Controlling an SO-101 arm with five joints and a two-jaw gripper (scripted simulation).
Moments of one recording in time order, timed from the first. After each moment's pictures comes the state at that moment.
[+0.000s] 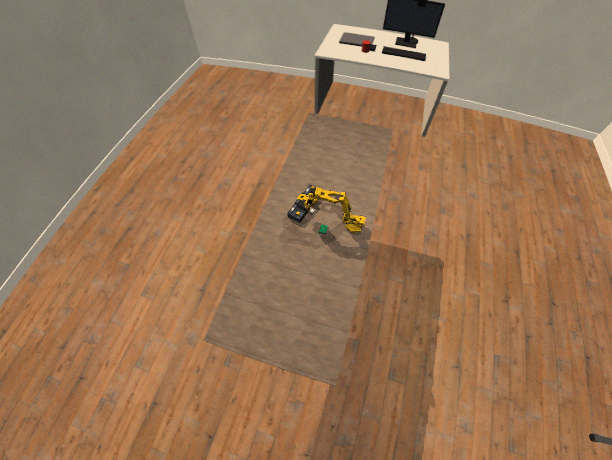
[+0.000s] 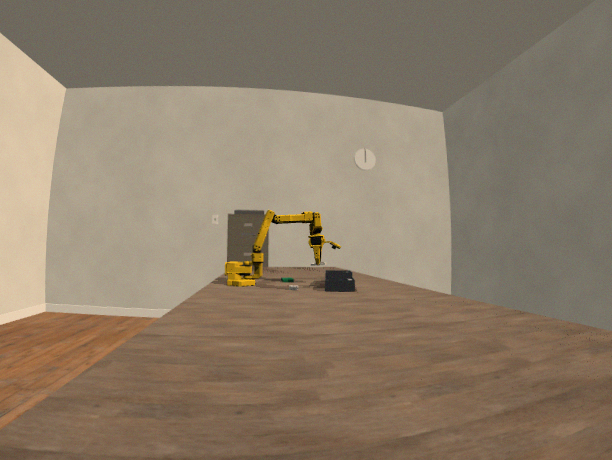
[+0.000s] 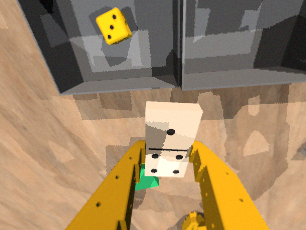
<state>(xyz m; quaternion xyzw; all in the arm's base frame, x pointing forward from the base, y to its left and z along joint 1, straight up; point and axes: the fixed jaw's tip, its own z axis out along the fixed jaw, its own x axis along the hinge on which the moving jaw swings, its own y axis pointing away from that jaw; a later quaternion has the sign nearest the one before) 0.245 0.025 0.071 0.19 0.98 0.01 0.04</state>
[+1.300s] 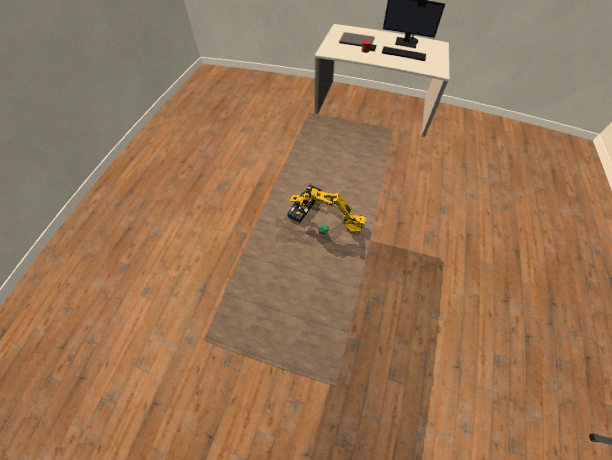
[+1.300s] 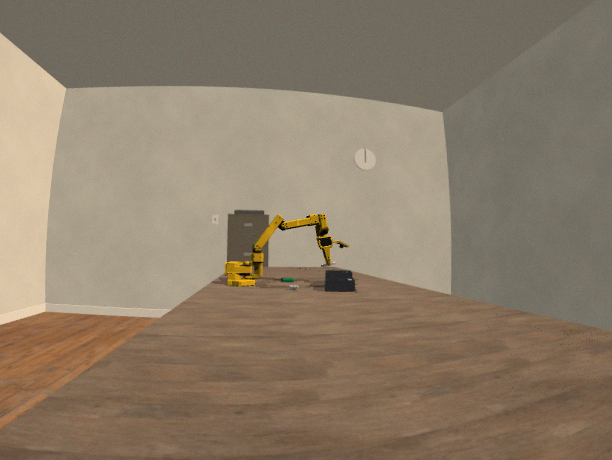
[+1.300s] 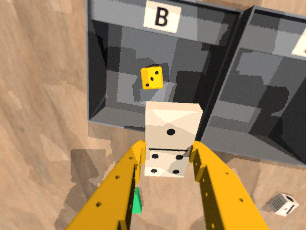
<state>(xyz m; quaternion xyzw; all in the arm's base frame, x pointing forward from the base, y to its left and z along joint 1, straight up) 0.278 0.033 0.069 0.05 0.99 0.01 0.09</state>
